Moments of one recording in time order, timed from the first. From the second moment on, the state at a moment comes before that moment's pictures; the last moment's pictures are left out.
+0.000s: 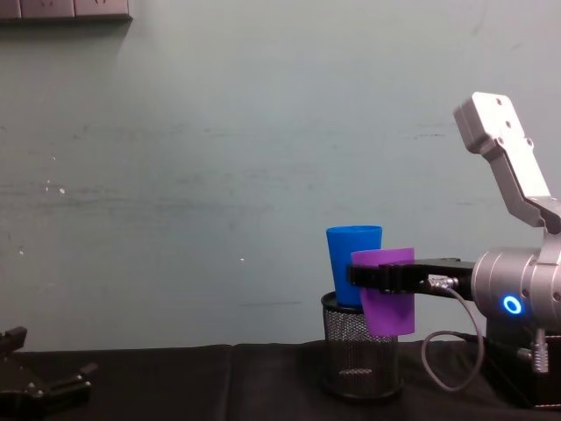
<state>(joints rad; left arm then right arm) -0.20 0.60 0.45 -1.41 -0.25 -0.12 0.03 0.53 0.14 -0.31 -1.16 0.26 0.21 0.26</state>
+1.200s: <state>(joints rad) -0.20 0.60 0.45 -1.41 -0.25 -0.12 0.03 0.53 0.14 -0.31 -1.16 0.26 0.21 0.26</state>
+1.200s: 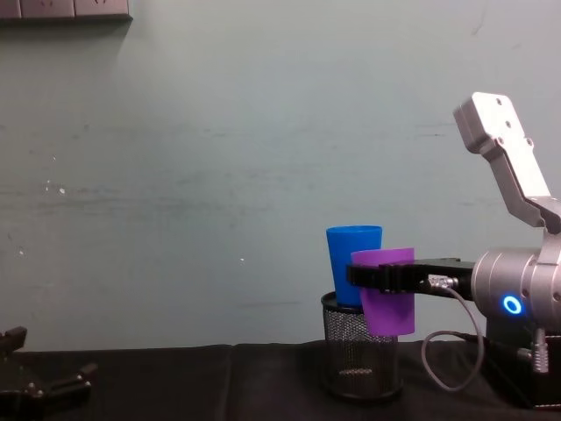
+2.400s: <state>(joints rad) -0.20 0.60 0.45 -1.41 -0.25 -0.12 0.03 0.53 0.14 -0.31 -1.16 0.26 0.21 0.26</state>
